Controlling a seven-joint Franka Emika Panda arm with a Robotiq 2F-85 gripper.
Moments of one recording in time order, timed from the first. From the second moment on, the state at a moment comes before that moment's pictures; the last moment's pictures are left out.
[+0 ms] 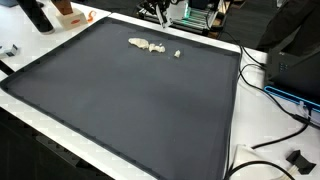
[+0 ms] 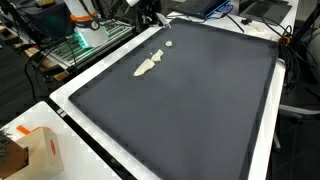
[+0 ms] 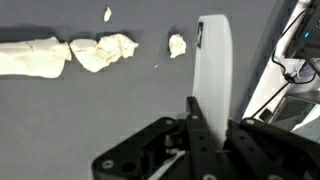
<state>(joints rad) 0.48 -0.31 -0.45 -2.75 0.80 2.56 -0.75</state>
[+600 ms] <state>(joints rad) 0.24 -0.14 -0.27 -2.70 1.02 2.44 -0.88</state>
